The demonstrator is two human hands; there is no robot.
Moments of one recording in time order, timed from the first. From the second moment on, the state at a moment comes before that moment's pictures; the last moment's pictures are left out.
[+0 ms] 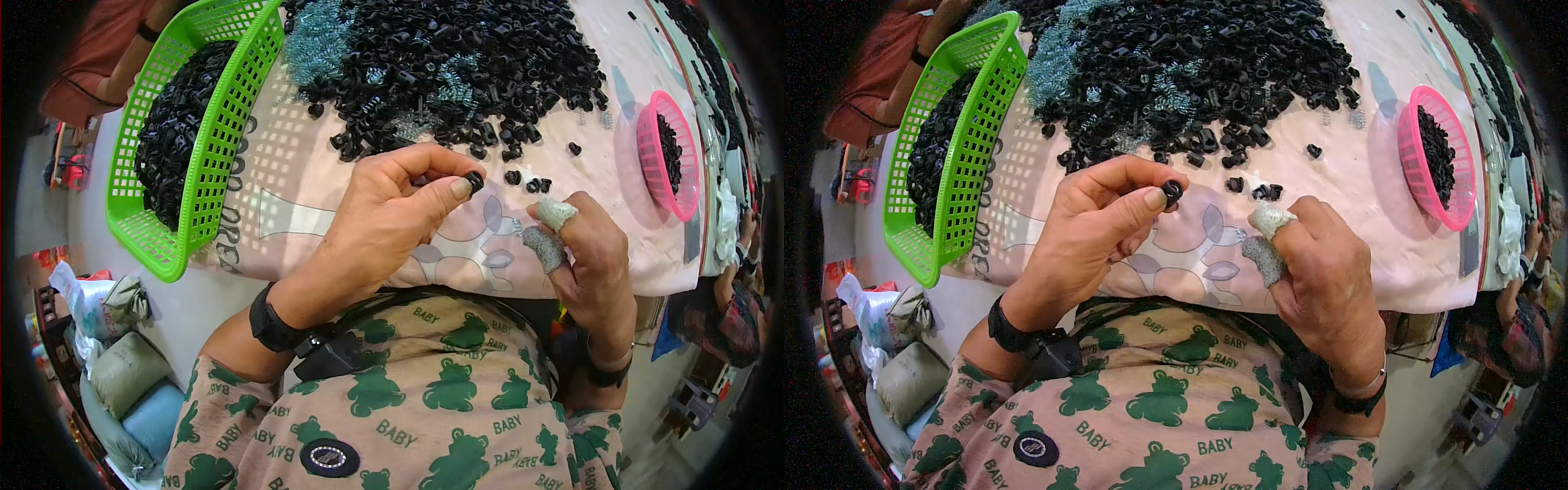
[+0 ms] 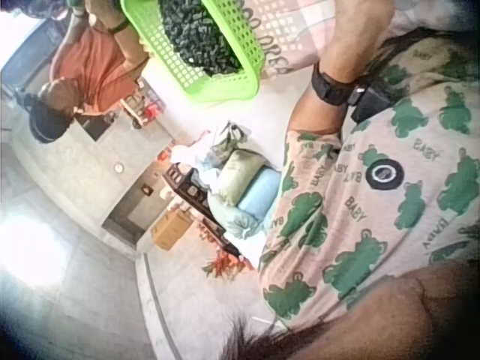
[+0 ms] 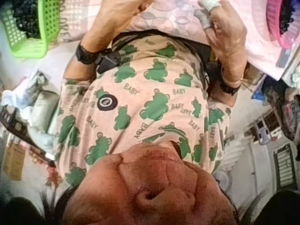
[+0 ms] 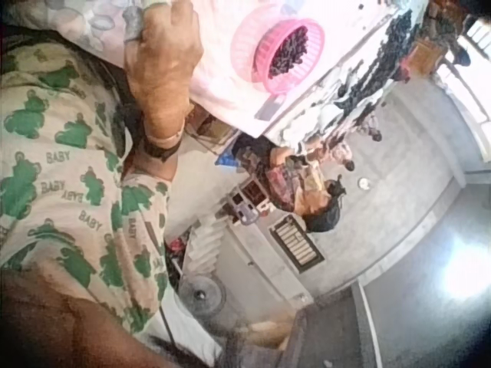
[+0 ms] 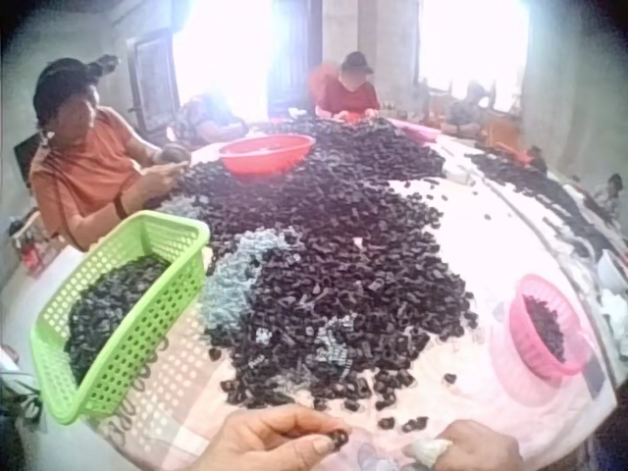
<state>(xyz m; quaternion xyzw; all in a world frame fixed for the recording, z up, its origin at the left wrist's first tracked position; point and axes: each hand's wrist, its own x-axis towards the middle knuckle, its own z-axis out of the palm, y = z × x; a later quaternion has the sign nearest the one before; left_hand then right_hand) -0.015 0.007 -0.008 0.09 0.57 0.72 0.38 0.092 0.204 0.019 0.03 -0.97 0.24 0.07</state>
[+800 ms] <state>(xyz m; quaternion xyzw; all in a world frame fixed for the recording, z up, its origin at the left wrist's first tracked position) -0.017 0.008 -0.007 0.46 0.80 0.36 -0.11 0.088 0.187 0.008 0.02 -0.97 0.20 0.09</state>
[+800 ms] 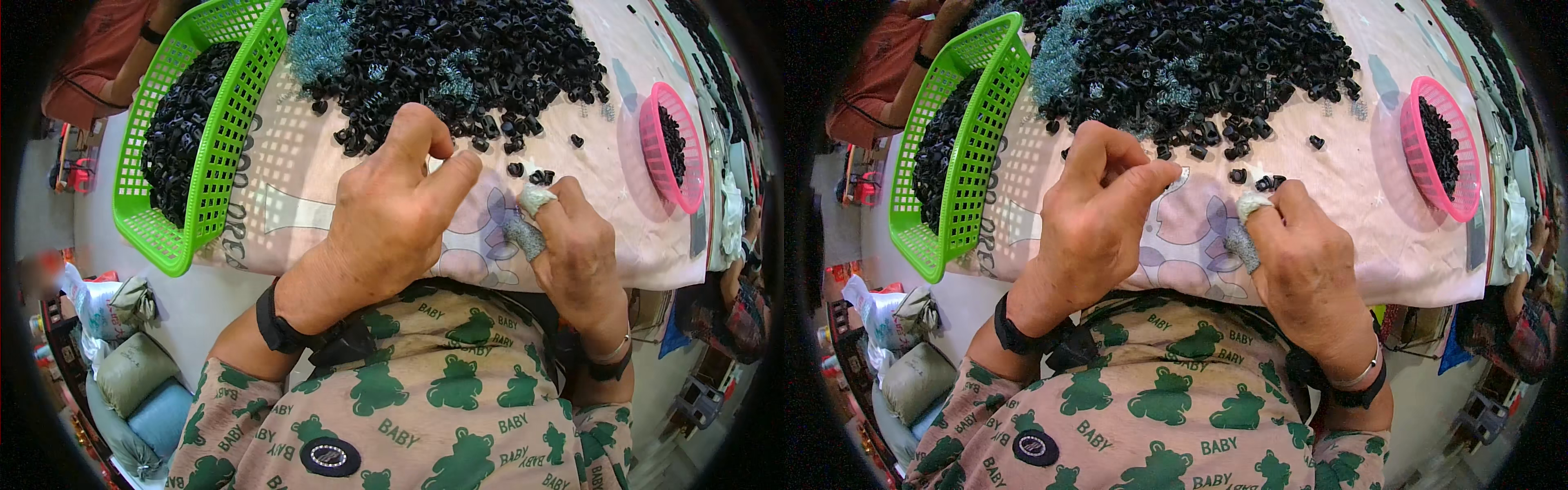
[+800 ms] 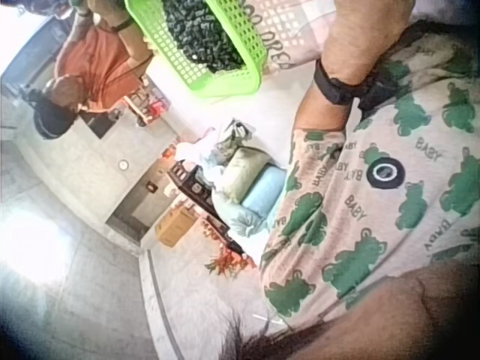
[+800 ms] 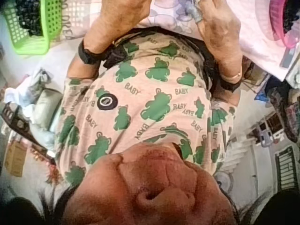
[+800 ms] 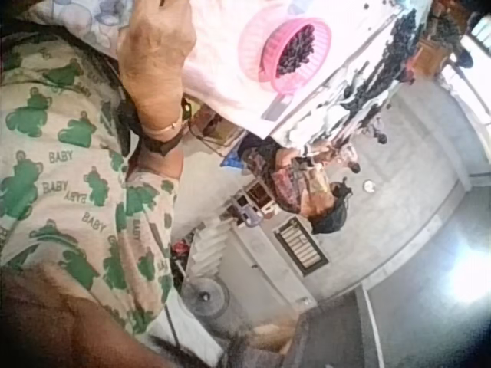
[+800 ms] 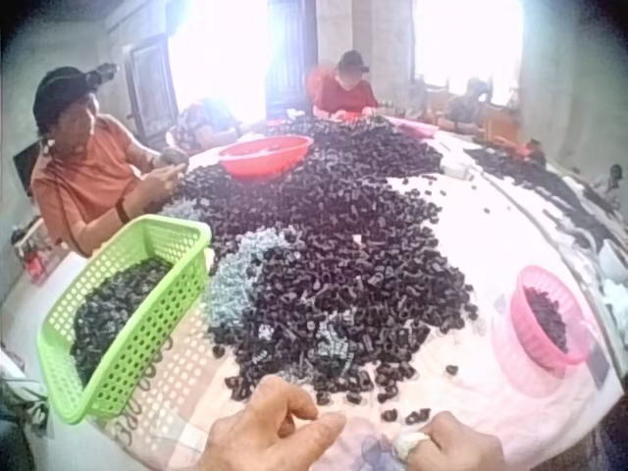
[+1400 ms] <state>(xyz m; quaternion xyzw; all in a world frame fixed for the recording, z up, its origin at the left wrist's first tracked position) -0.028 -0.002 -0.006 0.48 0.82 0.32 -0.02 0.085 0.188 0.005 0.06 -0.97 0.22 0.06</state>
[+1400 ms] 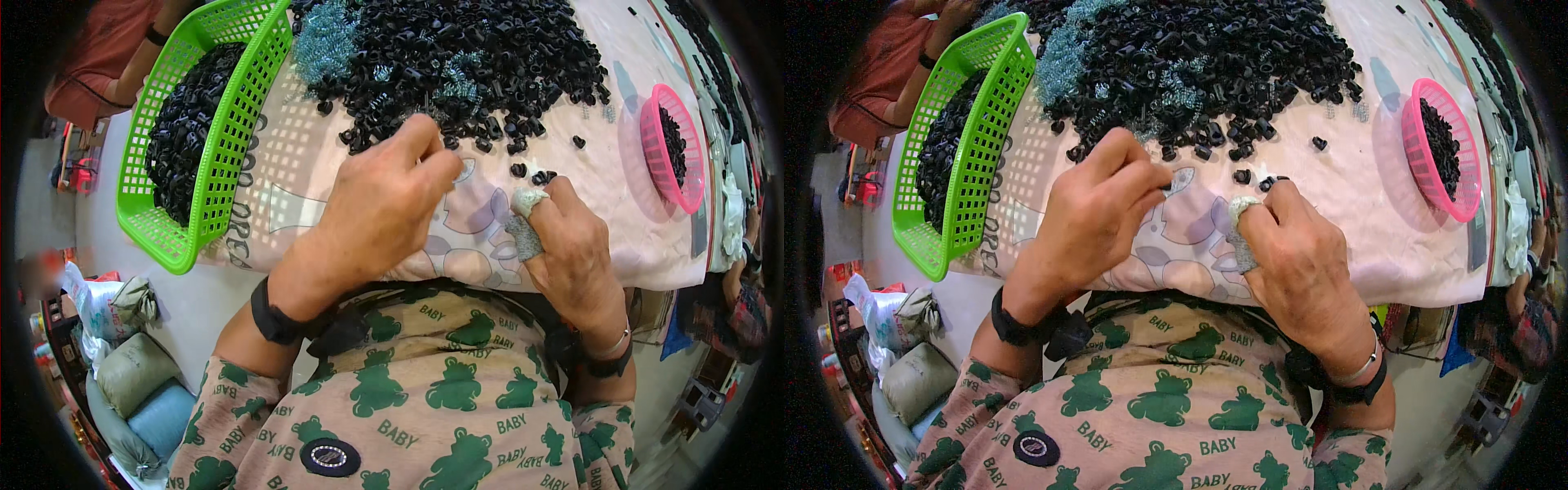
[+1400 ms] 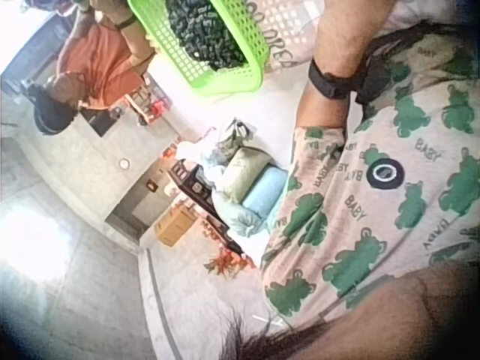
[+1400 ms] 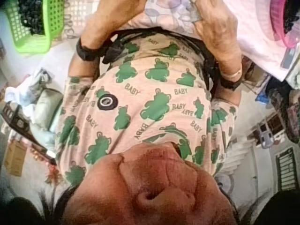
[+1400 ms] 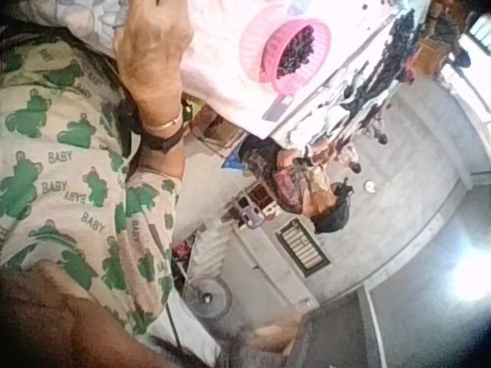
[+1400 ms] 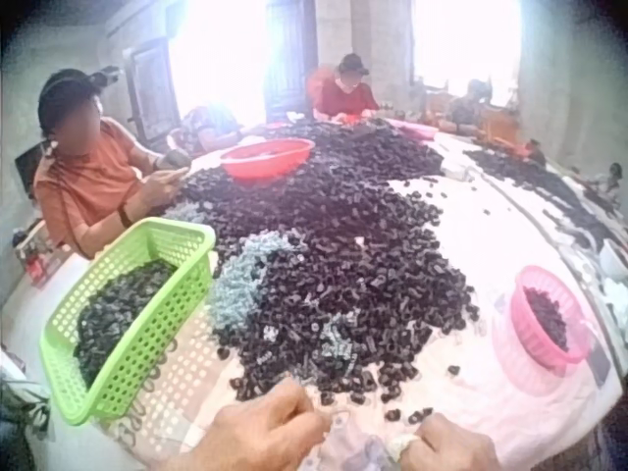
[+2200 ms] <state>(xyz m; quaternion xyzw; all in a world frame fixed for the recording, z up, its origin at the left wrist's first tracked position) 0.000 0.007 0.005 0.09 0.52 0.70 0.48 0.094 0.186 0.006 -0.11 -0.67 0.73 0.11</state>
